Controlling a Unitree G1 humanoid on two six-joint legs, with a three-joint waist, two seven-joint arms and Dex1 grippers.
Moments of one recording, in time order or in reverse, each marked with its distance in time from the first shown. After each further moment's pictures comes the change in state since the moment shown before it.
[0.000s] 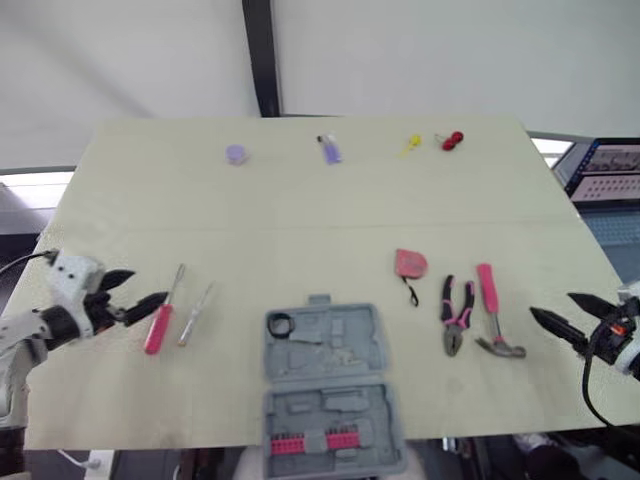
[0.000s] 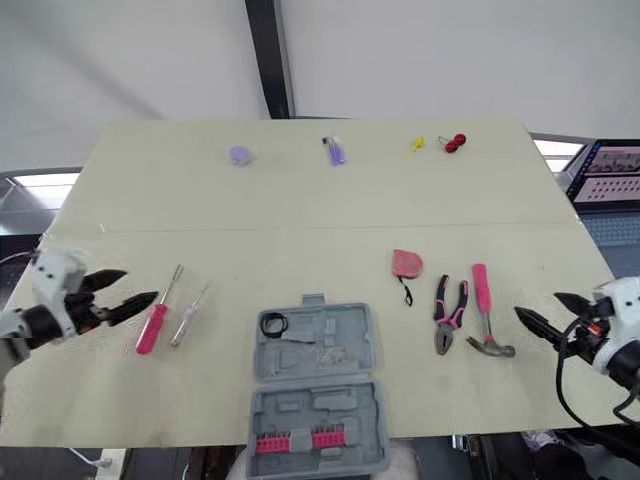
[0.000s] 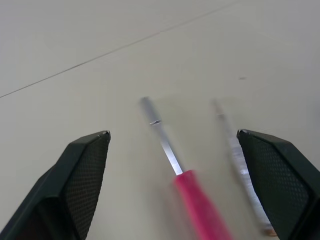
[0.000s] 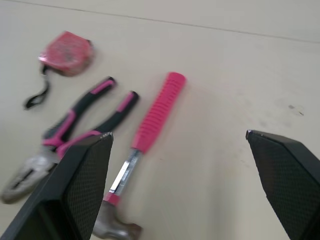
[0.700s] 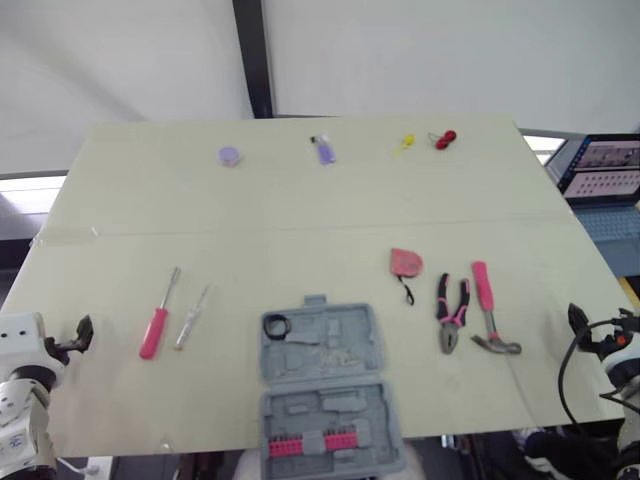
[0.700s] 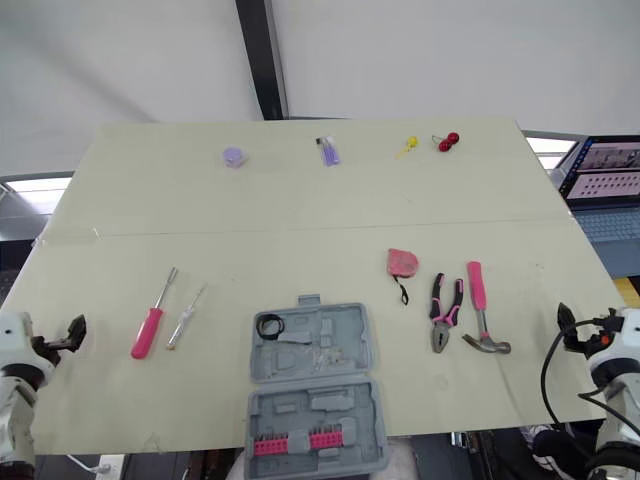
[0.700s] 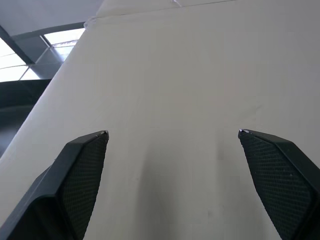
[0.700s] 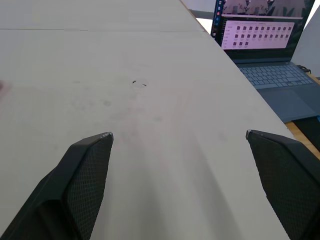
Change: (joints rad) left arm 0.042 -0.215 0.067 0.210 0.067 -0.256 0.452; right arm -0.220 0.089 -0.015 0.559 -0.086 -0.507 -0.257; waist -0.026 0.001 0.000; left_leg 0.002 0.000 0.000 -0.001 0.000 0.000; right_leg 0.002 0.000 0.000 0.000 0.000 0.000
